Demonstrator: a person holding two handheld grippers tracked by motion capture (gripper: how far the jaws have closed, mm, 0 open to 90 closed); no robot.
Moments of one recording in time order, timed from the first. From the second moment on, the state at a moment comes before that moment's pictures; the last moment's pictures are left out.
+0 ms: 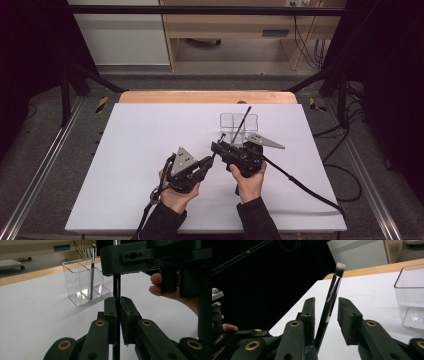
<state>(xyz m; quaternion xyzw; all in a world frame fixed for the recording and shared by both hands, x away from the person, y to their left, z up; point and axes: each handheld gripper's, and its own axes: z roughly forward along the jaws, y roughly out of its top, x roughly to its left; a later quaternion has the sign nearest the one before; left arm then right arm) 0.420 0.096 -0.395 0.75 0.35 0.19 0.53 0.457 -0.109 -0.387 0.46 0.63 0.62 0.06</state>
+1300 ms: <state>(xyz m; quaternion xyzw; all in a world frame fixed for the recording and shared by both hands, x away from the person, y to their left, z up) 0.428 0.114 -0.386 0.77 0.32 0.18 0.52 0.455 -0.116 -0.380 0.43 0.64 0.63 0.08</state>
